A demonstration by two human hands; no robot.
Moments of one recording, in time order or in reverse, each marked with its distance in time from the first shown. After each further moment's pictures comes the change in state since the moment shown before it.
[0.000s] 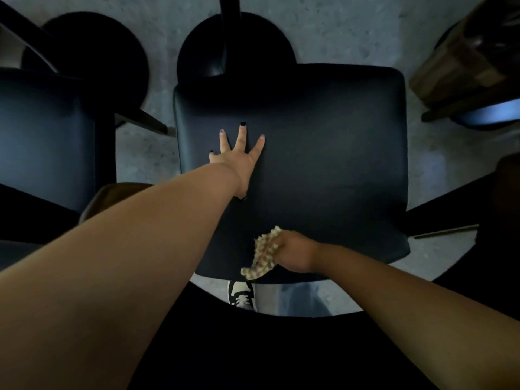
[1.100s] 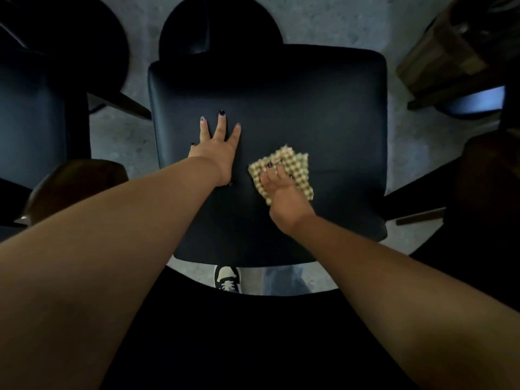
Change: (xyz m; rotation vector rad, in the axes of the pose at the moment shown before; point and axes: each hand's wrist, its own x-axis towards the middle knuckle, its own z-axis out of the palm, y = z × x) left_hand 0.002 0.012 0.024 0.002 0.097 -0.053; right_hand 0.043 0.044 -0.019 -0.576 0.470 -0.086
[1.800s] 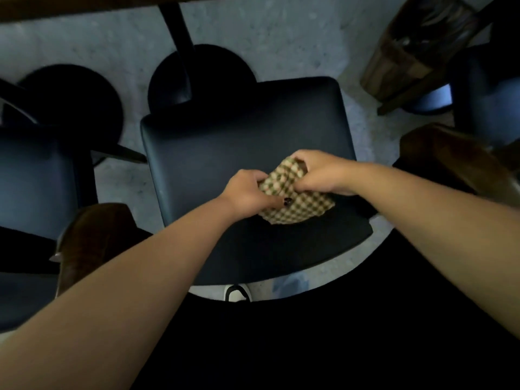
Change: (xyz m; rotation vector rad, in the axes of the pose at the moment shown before) left_hand -0.059 0.069 -0.026 -0.938 0.035 0.236; right_hand -0.069 0.057 -0.145 0.794 -0.052 0.223
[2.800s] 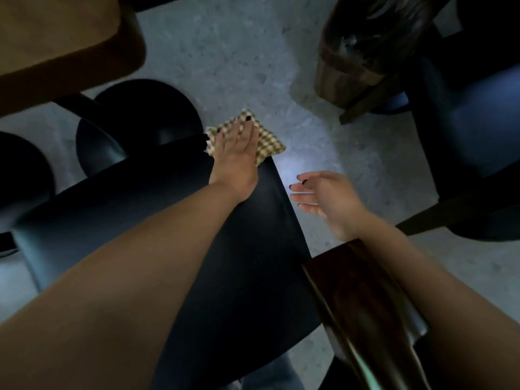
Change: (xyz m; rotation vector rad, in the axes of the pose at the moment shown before) left_hand 0.265 0.118 0.076 1.081 0.199 0.309; right_hand 0.065 0.147 -0.133 1.066 0.451 0.390
